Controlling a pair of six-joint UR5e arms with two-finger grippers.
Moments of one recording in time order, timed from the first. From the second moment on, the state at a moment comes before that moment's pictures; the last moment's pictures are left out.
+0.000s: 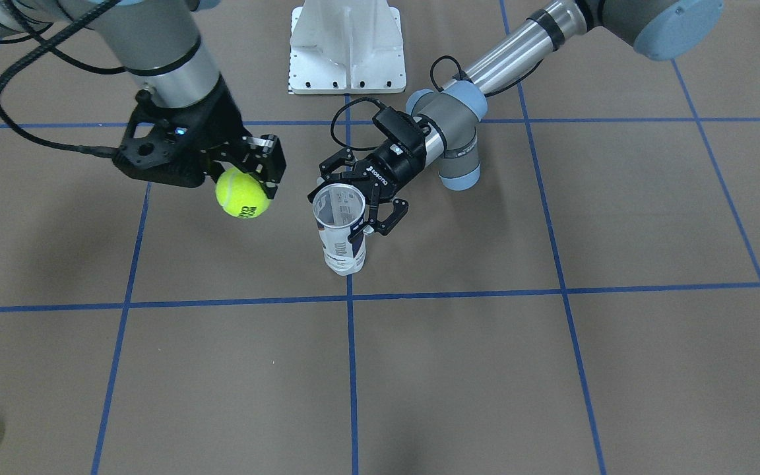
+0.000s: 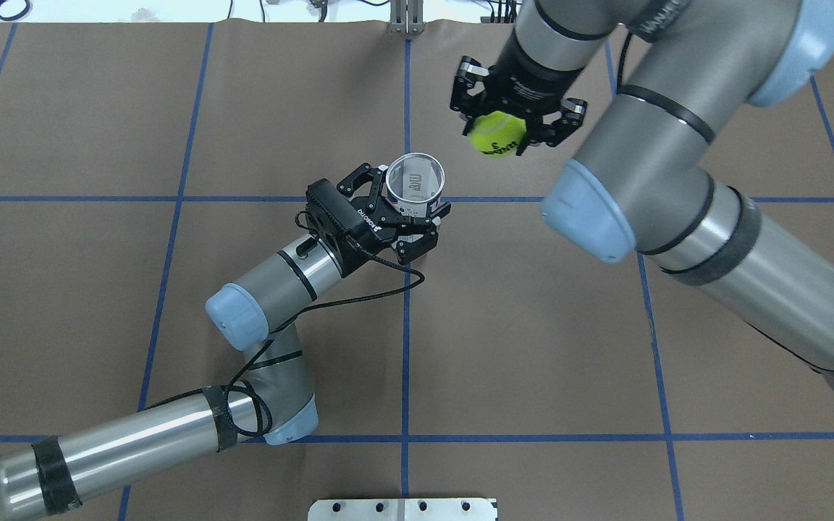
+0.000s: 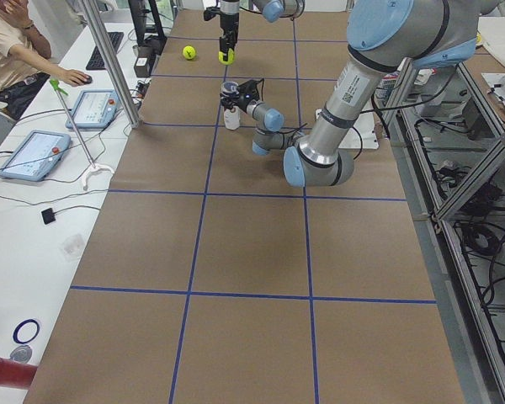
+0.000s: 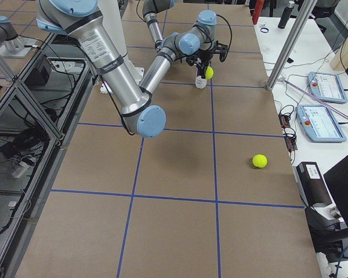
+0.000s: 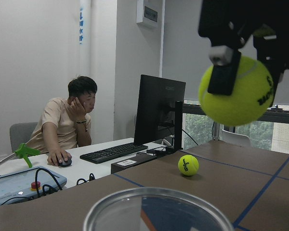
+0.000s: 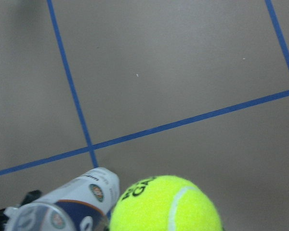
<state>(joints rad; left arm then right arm) -0.40 -2.36 -1.02 -3.45 -1.19 -0.37 0.82 -0.71 1.76 -1.84 2.12 1.35</state>
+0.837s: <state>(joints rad) -0.39 -2.36 -1.02 -3.44 -1.19 -0.37 0.73 -0.59 1.68 -1.85 2.04 1.42</state>
